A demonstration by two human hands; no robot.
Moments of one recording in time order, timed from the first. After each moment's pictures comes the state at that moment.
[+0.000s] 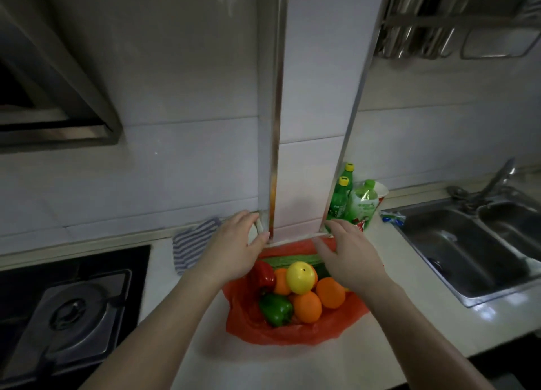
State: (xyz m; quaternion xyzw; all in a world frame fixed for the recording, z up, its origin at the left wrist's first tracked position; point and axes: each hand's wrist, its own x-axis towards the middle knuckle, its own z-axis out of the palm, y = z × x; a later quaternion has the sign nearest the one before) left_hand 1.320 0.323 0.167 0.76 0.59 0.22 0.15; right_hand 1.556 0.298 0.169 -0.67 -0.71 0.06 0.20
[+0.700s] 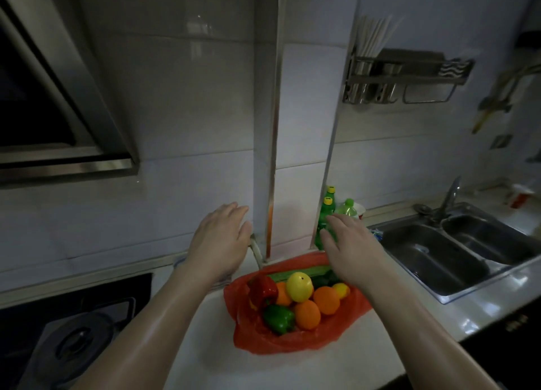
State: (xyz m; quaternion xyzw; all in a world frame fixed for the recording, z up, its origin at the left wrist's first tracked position) left_hand 1.272 0.276 0.237 0.79 0.56 0.22 0.03; right_hand 1.519 0.225 0.243 -0.68 -0.70 -0.05 0.21
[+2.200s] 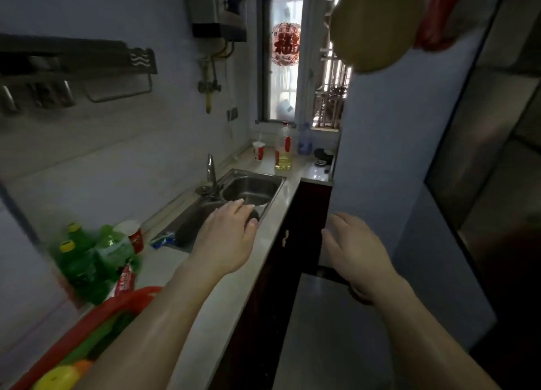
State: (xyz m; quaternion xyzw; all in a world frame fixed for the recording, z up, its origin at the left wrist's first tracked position) left_hand 1.705 0.173 0.251 0.96 0.17 0.21 0.08; right_hand 1.813 -0.044 0.247 -0.92 -0.32 -0.09 0.20
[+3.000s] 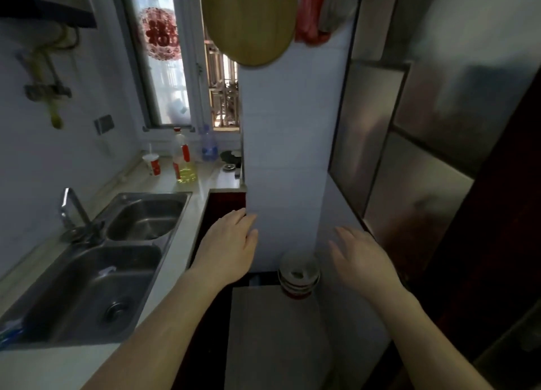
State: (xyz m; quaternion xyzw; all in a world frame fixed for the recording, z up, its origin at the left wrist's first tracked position) left_hand 1.933 0.084 0.237 0.97 -0.04 0.17 0.16; right_hand 1.956 -0.166 0.229 -0.97 -0.12 -0.12 0.17
